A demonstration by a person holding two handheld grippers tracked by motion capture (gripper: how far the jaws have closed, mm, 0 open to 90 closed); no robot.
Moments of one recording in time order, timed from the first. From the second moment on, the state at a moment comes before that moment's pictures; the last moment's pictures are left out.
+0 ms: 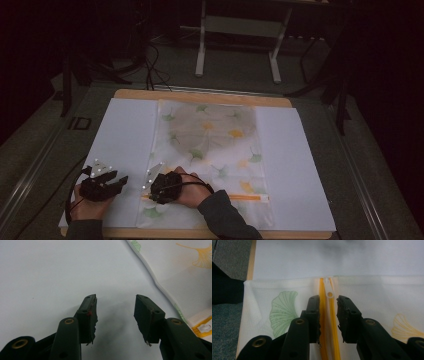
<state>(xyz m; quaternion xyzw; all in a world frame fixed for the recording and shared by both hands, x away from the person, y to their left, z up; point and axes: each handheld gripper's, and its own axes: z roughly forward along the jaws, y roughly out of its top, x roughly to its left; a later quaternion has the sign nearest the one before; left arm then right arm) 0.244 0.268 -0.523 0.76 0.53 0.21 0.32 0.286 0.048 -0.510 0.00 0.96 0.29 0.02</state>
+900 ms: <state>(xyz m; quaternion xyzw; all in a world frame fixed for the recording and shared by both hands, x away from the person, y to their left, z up) 0.244 0.269 -0.523 0.76 0.53 0.21 0.32 0.286 0.078 -0.513 -0.01 0.97 0.22 0.02</state>
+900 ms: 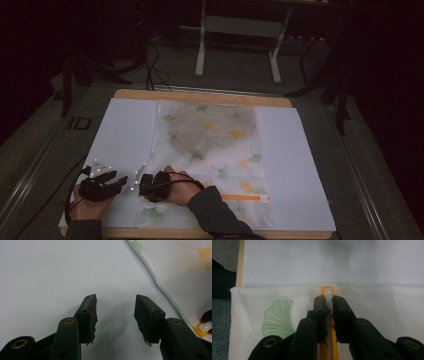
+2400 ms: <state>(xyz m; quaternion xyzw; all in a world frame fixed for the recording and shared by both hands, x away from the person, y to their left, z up) 0.237 0.246 -0.513 0.80 0.48 0.12 0.35 0.276 0.062 -0.506 -0.01 0.96 0.26 0.05</state>
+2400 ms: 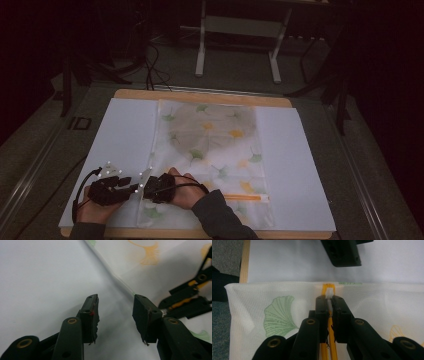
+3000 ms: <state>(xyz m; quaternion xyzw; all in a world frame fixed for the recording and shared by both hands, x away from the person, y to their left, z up) 0.222 0.238 -0.512 0.81 0.46 0.05 0.37 0.276 0.061 -0.506 -0.01 0.96 0.27 0.06</state>
